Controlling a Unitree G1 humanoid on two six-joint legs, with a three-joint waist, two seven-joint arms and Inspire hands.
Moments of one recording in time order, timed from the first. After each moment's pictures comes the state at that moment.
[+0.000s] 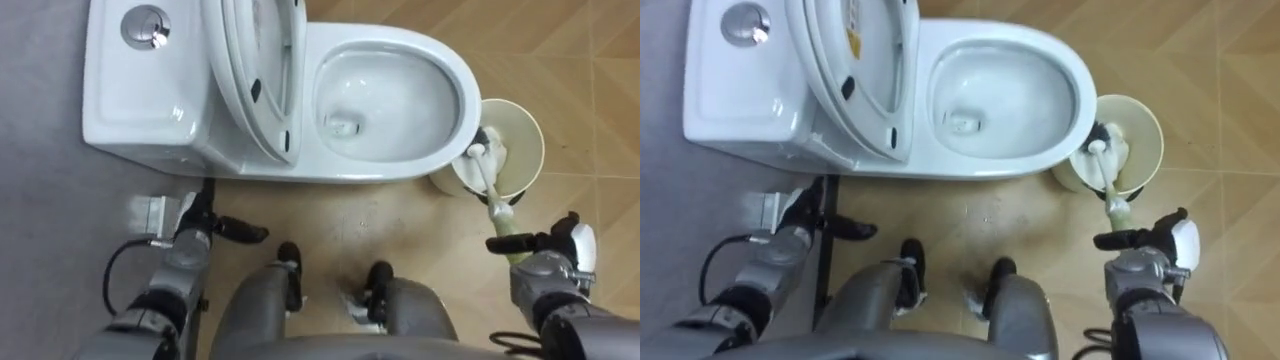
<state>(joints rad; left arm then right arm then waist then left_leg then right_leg) -0.24 0.14 -0.14 1.03 0.03 -0.05 0.17 -0.28 -0.31 -0.02 1.33 0.02 -0.05 -0.54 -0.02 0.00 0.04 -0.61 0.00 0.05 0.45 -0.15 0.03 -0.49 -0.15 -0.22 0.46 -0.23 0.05</state>
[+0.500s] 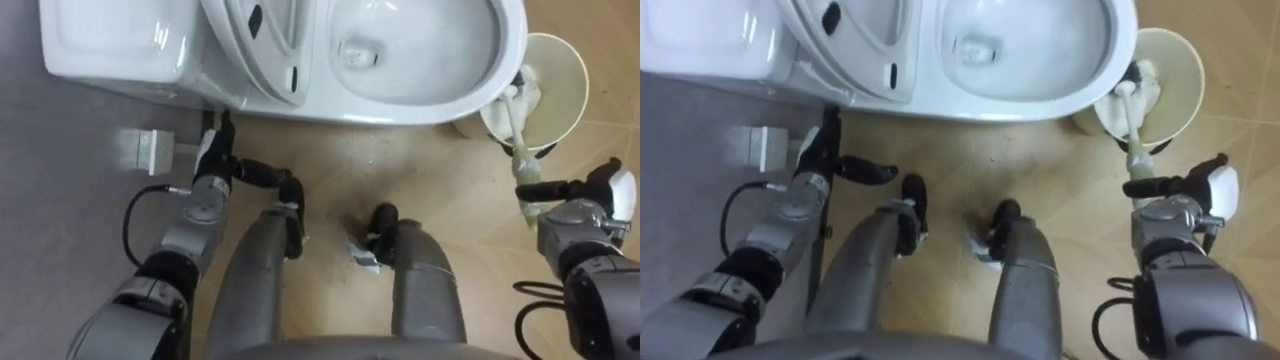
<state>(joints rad) -0.31 0.16 -0.25 0.85 -0.09 -0.05 0.18 -0.43 -0.42 0.01 1.32 0.08 -0.03 -0.57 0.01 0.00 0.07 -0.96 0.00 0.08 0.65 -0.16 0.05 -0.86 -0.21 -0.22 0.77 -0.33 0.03</state>
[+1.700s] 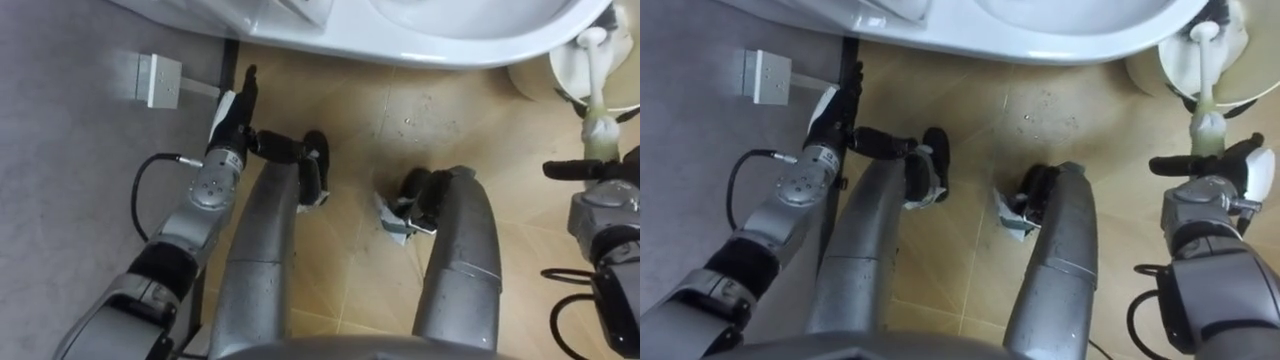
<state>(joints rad) -0.27 0.22 -0.36 0.64 -0.11 -0.05 0.19 -0.45 -0.50 0.16 1.33 0.37 -0.04 -0.47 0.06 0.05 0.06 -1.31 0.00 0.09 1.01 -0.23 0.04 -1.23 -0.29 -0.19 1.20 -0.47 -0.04</state>
